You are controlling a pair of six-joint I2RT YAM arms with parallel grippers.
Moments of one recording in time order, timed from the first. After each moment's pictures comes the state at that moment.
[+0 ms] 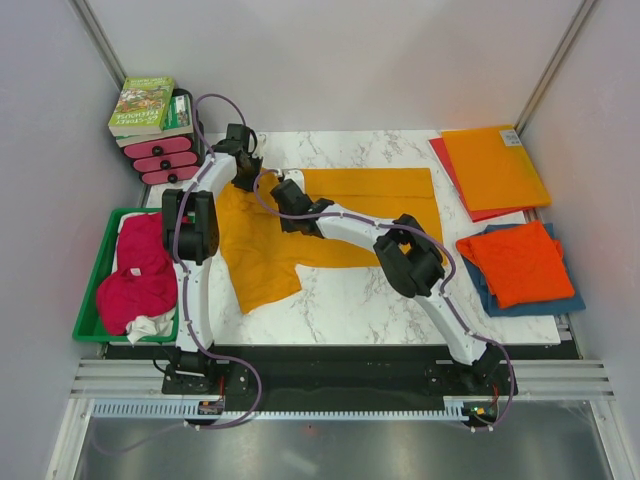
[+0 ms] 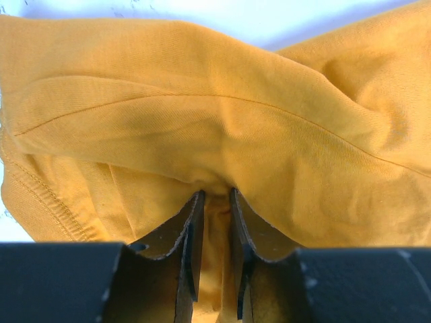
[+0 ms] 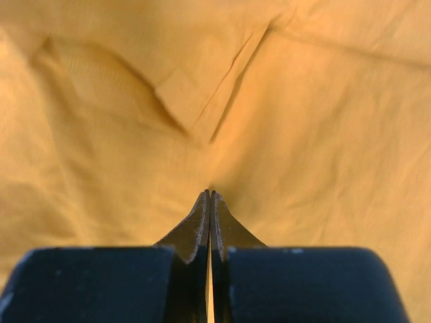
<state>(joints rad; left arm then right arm) -0.11 2.36 1.97 -0.63 0.03 0.11 0.83 2.42 1.95 -0.29 0.28 0.48</state>
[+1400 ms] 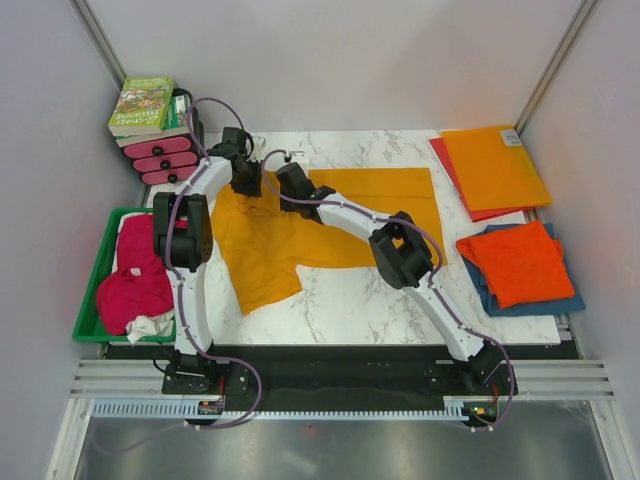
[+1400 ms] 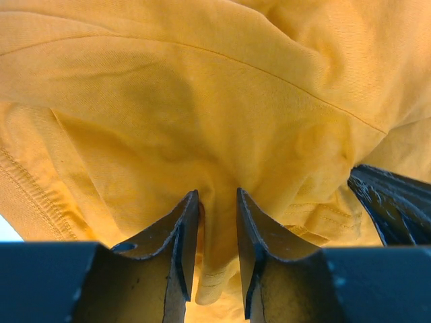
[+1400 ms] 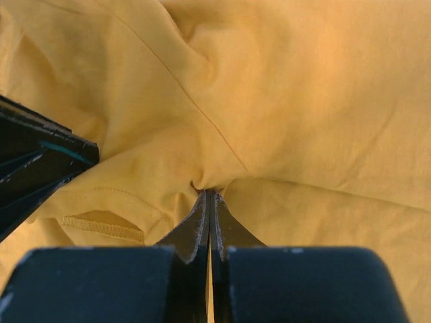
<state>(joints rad) -0.11 2.23 1.81 -0.60 0.13 0.09 0.76 2.61 2.23 -0.26 0.25 0.54</state>
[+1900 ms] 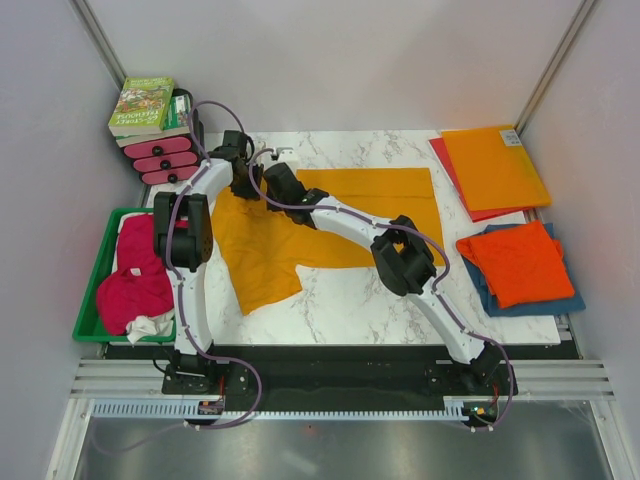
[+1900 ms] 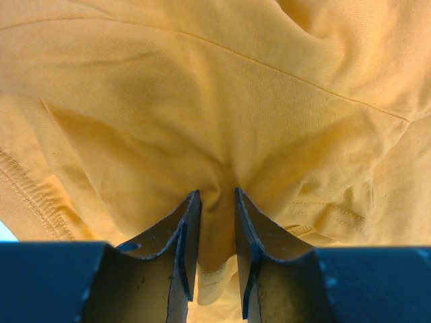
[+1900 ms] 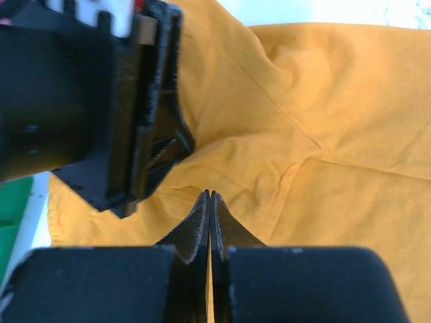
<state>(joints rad) -0.11 2.24 1.78 -0.60 0.11 0.09 0.83 2.50 2.16 -0.20 0.32 0.54</state>
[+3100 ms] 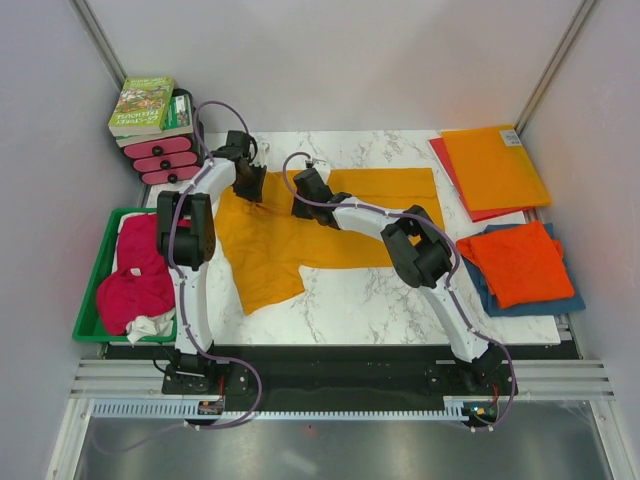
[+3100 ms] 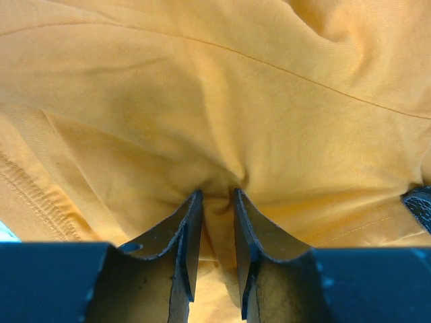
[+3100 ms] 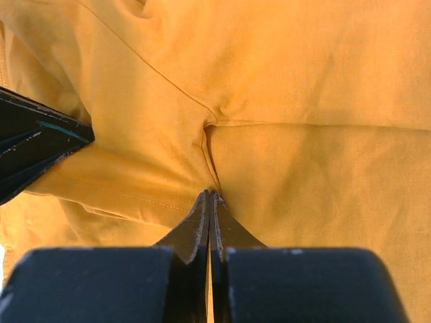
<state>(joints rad) -0.12 2.26 1.81 -0.63 0.10 0.12 0.72 2.42 1.85 -0.10 0.19 0.73</state>
